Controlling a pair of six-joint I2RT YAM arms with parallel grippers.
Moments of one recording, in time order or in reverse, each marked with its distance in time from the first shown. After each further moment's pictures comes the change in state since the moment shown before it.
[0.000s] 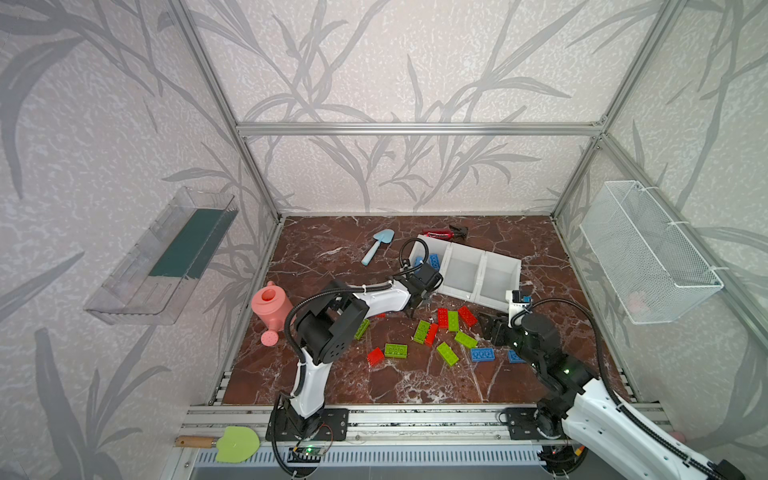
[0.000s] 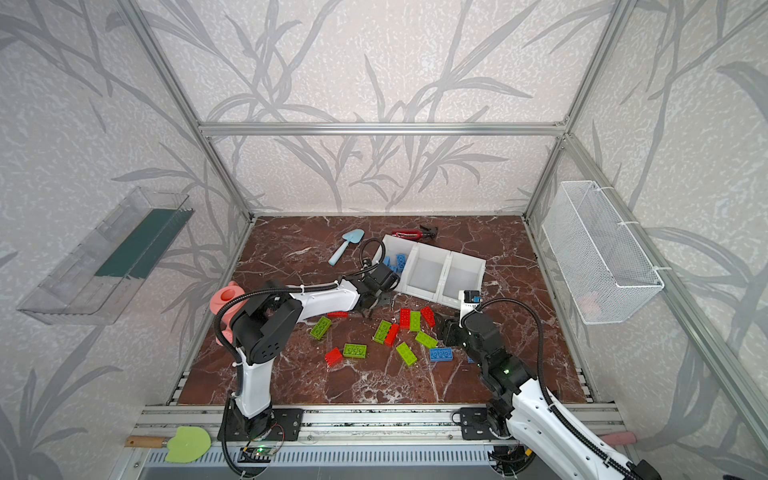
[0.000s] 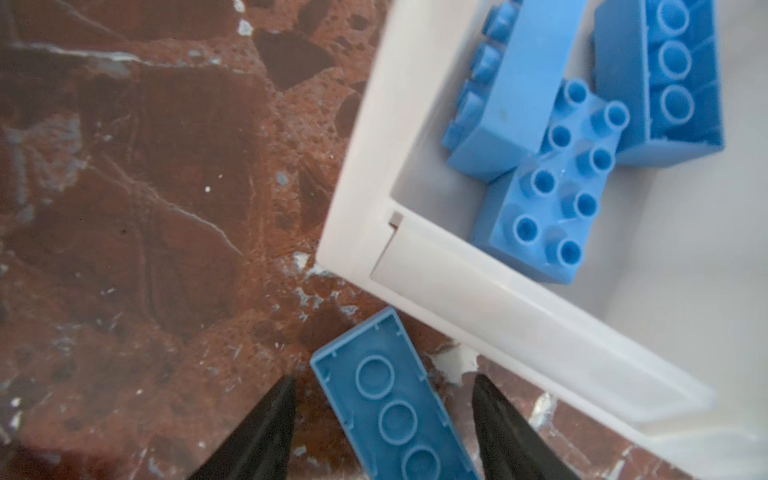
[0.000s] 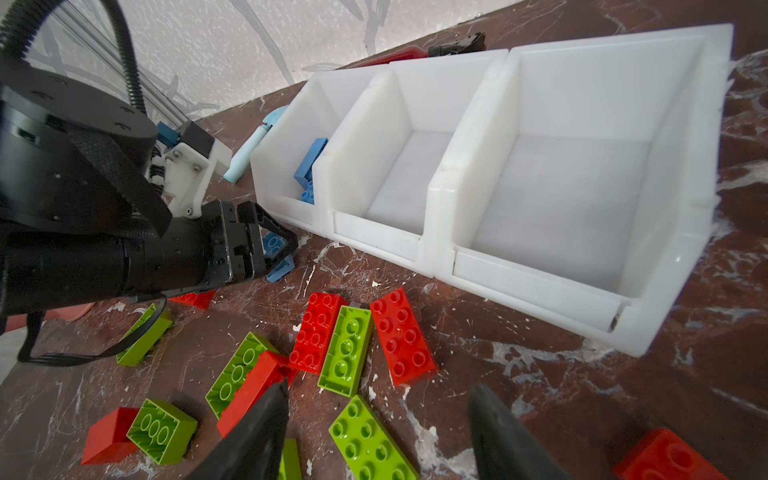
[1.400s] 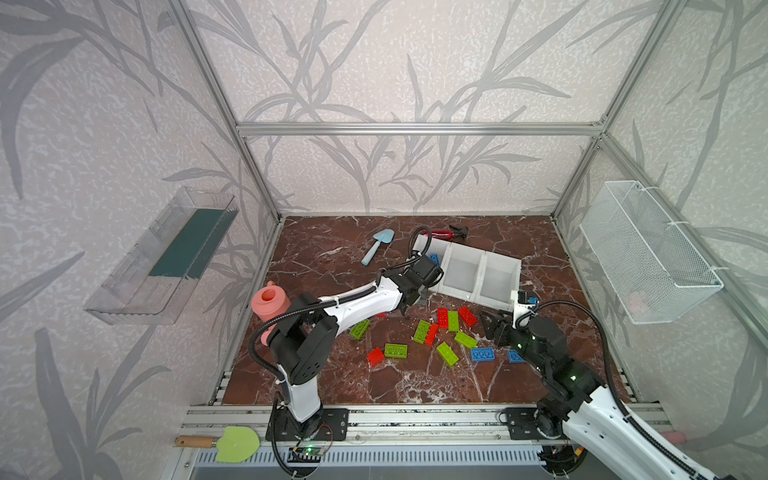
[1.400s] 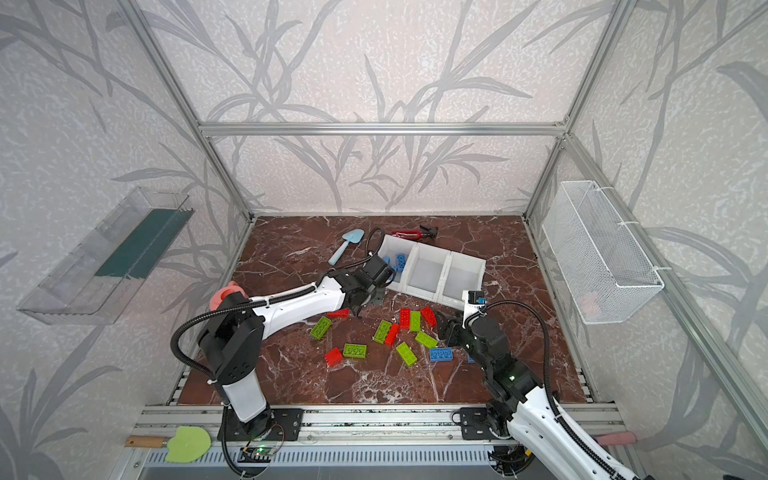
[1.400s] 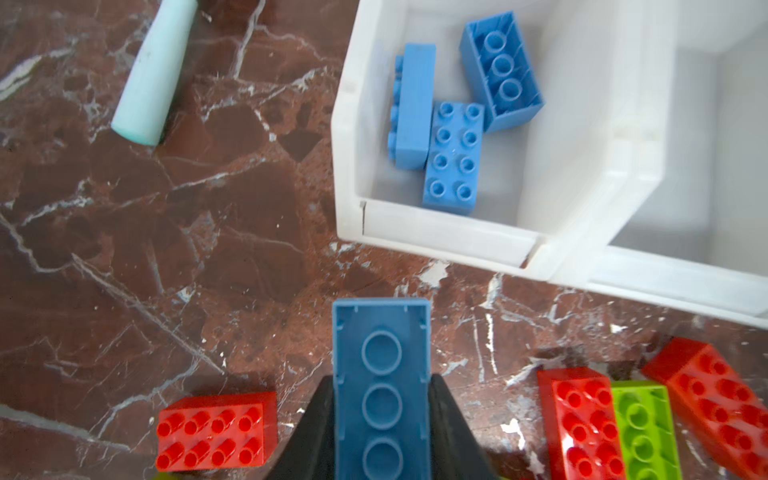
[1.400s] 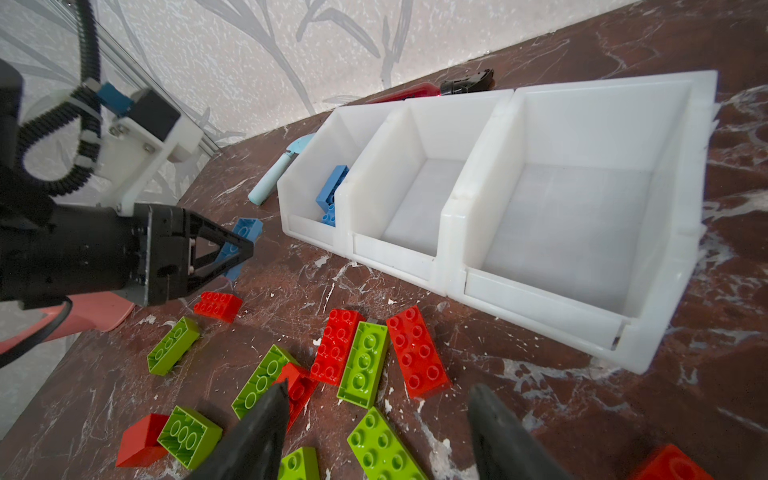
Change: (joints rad) left arm -0.036 -0.211 0.058 -0.206 -0.021 0.346; right arm 0.000 -0.089 -0.007 -0.011 -0.008 0.005
